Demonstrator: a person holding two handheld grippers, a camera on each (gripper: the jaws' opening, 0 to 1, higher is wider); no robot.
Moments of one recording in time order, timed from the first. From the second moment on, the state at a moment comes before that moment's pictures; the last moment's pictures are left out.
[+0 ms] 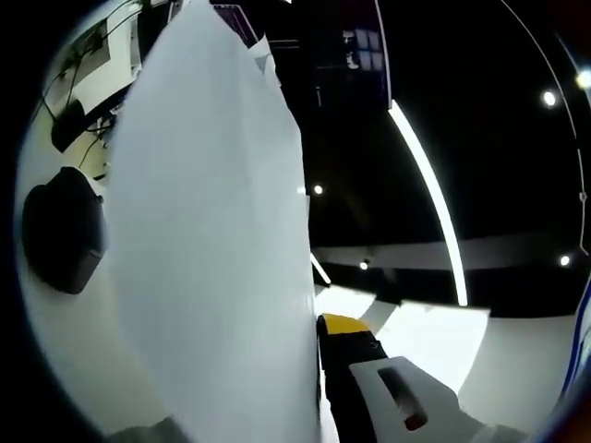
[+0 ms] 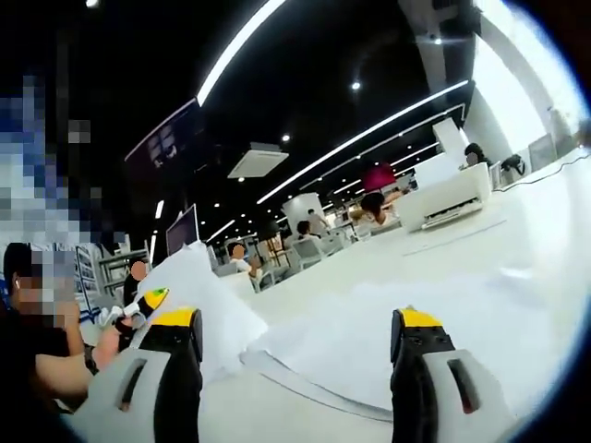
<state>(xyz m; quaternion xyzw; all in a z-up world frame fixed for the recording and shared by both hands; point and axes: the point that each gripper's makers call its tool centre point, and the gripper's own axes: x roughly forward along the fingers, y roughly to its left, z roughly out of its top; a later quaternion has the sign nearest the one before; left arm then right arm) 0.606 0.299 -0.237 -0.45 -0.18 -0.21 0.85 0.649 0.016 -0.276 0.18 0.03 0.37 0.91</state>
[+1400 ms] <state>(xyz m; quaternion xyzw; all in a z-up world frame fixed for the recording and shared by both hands) 0.605 0.299 -0.237 -0.46 -0.18 -0.21 0.85 0.674 -0.111 -0.275 0.20 0.00 0.25 0.95</state>
